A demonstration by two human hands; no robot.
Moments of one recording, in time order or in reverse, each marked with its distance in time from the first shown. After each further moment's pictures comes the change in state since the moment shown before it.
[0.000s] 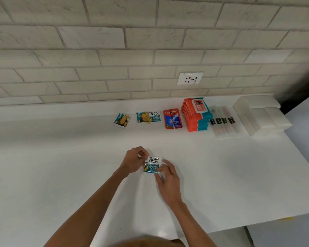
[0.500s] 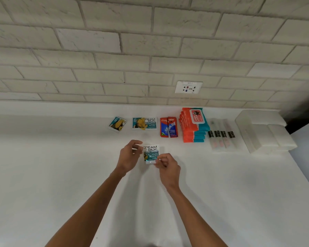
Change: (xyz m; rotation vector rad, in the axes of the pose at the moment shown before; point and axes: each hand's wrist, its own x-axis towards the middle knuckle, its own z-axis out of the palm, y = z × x) left_hand 0.022 0.046 0.026 -0.225 0.301 -0.005; right_hand 0.092 0.012 -0.048 0.469 0.019 0.248
